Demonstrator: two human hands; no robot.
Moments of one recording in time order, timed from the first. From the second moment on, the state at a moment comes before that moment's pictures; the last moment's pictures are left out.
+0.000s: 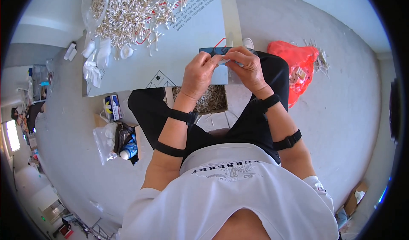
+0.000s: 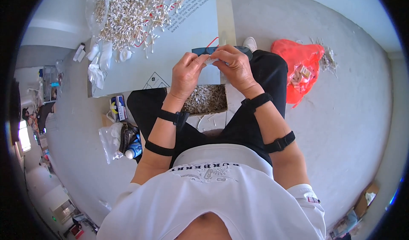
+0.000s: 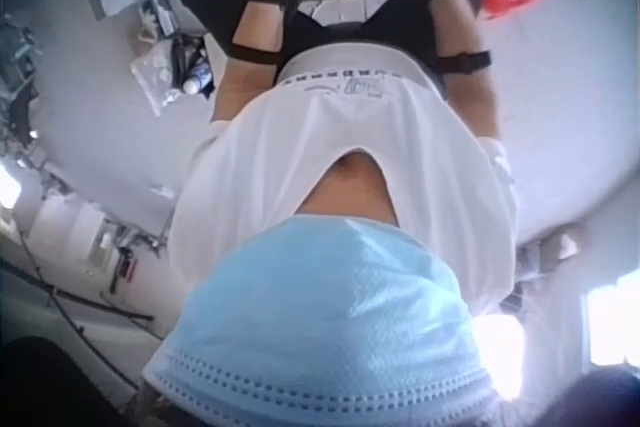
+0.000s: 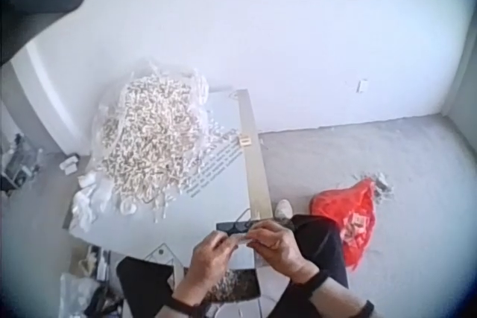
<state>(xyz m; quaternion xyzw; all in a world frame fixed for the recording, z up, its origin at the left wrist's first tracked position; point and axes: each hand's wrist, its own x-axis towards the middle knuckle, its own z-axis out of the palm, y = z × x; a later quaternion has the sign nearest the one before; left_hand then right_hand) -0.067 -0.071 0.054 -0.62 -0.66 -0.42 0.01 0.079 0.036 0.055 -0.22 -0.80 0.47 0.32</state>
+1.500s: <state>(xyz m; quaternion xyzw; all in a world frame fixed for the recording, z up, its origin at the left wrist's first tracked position) -0.090 -0.055 0.065 -0.68 -0.65 -0.33 -0.01 0.059 0.042 0.053 -0.13 -0.90 0.22 0.36</state>
